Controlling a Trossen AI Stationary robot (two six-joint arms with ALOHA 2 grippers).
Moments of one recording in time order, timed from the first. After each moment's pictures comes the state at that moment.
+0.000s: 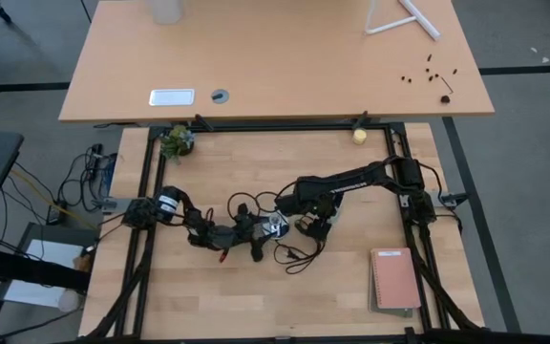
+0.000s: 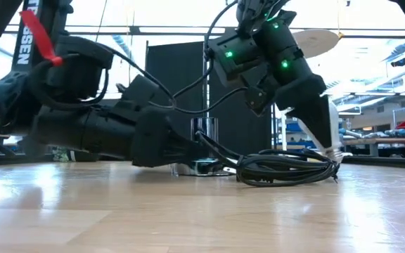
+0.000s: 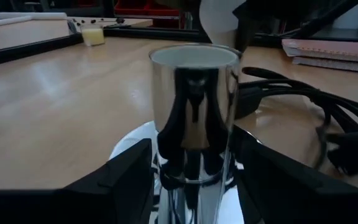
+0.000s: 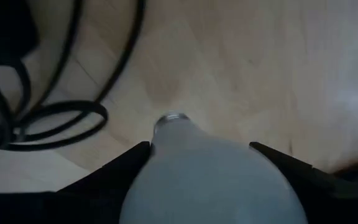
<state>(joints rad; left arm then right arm) -0.28 2.22 0.57 1.50 -0.62 -0.13 0.01 2.06 1.52 -1.45 -0.04 0.52</state>
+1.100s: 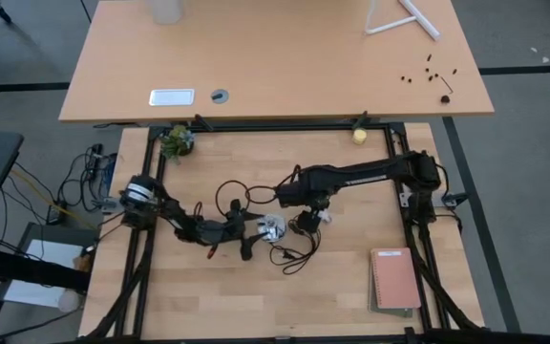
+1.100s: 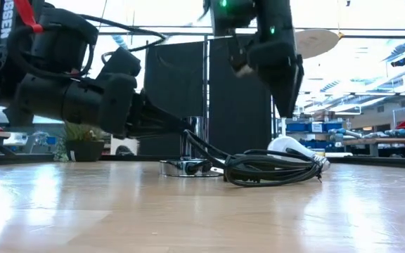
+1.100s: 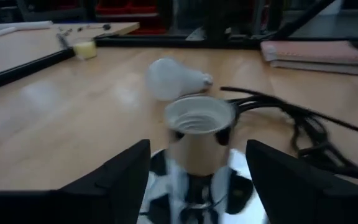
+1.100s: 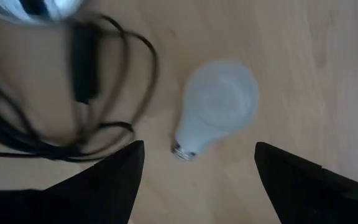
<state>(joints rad) -0.29 1.98 0.43 1.38 -0.54 -0.09 0.02 1.93 1.60 -1.35 0.07 0.52</state>
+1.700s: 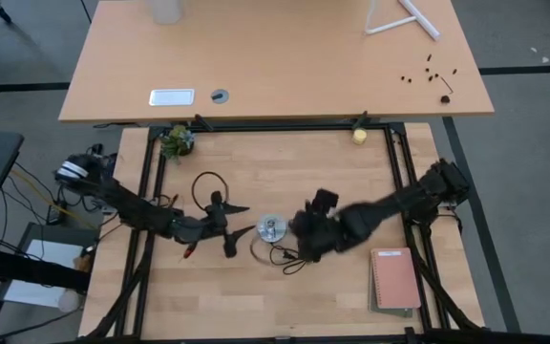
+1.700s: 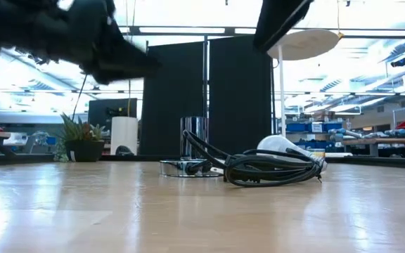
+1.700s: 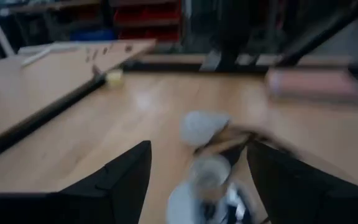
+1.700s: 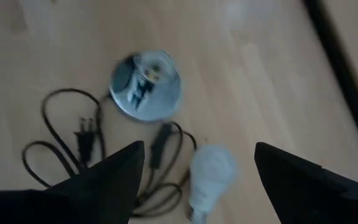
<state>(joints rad) -0.40 1.38 0.40 0.75 -0.71 -0.11 0.38 1.76 1.58 -1.11 0.55 0.57</state>
